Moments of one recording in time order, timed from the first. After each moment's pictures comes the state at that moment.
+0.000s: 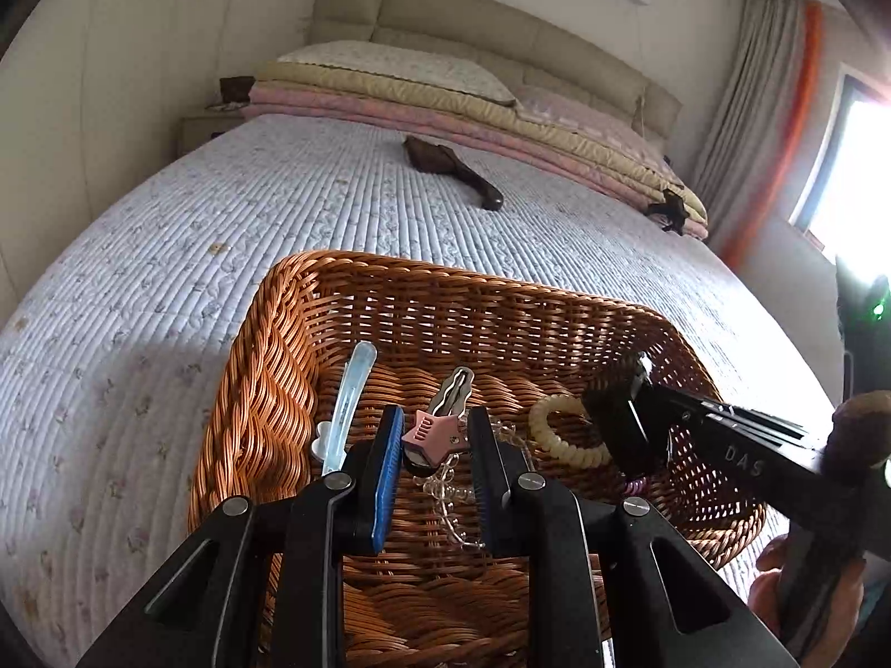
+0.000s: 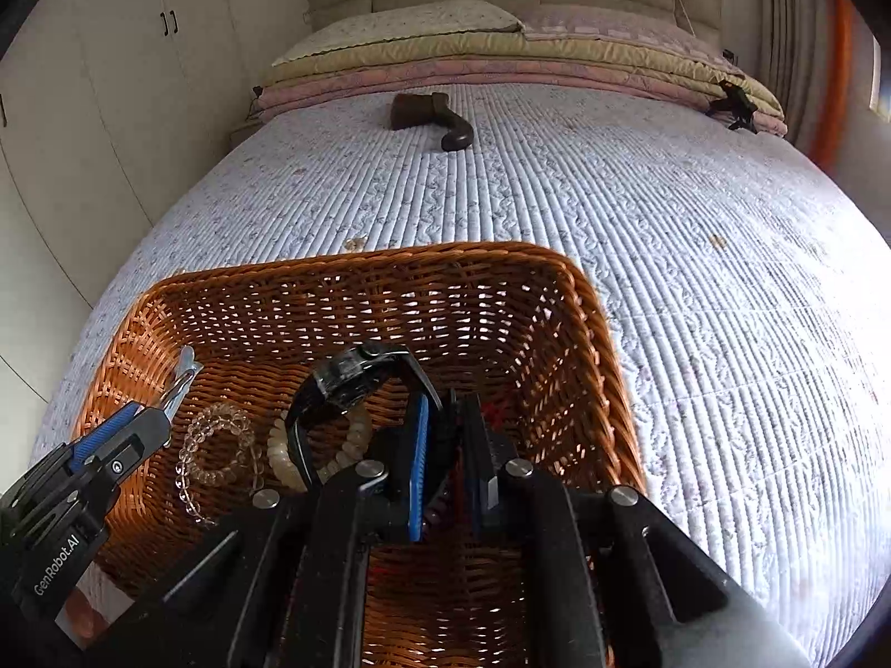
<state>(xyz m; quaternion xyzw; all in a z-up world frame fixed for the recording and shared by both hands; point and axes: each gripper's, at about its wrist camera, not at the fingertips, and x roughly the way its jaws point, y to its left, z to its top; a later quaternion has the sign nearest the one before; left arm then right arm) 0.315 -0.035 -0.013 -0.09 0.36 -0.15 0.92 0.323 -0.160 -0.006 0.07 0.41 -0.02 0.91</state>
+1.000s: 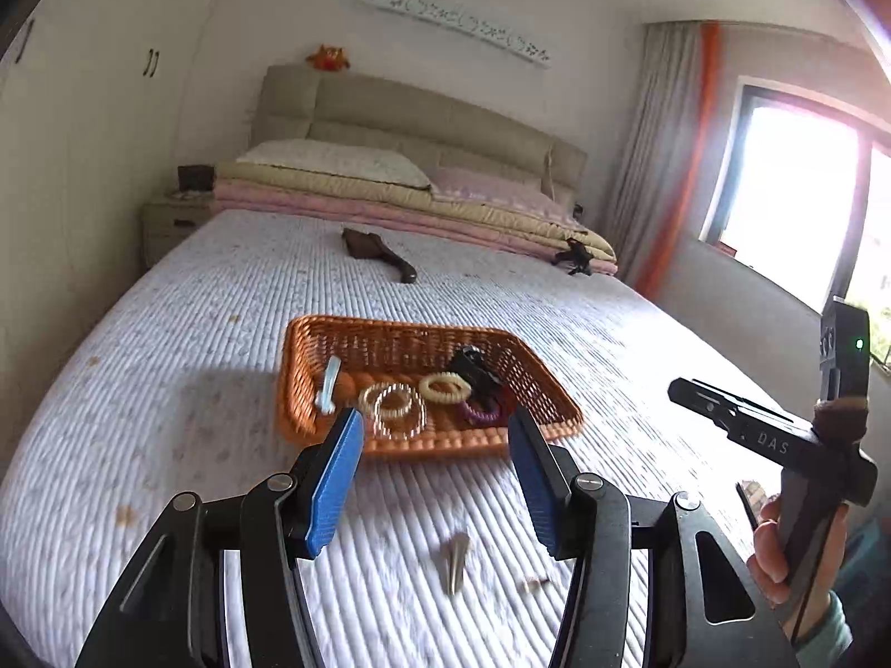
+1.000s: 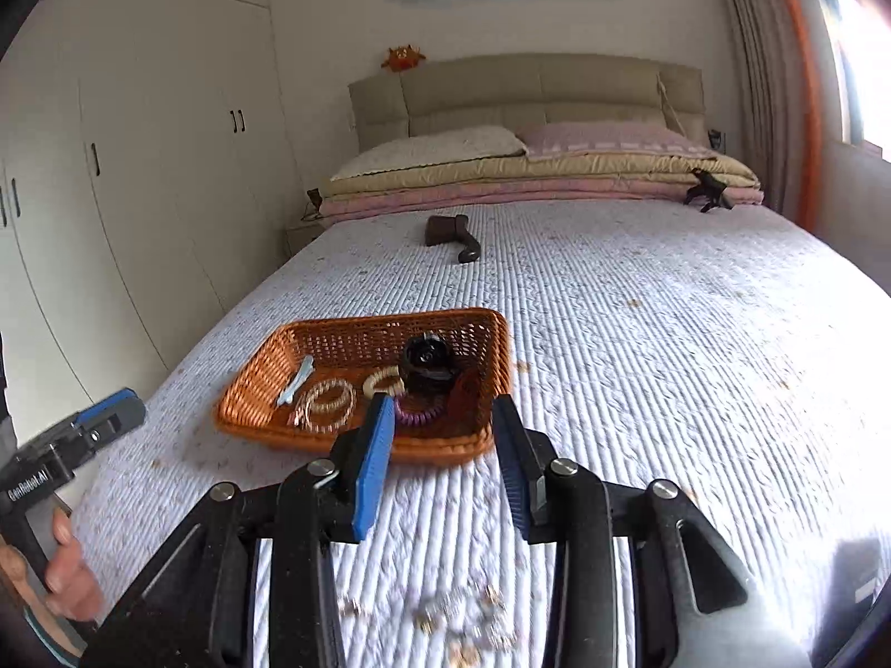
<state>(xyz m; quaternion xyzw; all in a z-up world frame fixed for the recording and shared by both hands) 0.123 0.020 0.074 -0.08 0.25 -0.22 0.94 0.093 -0.180 0.080 0.06 0.26 0.01 0.96</state>
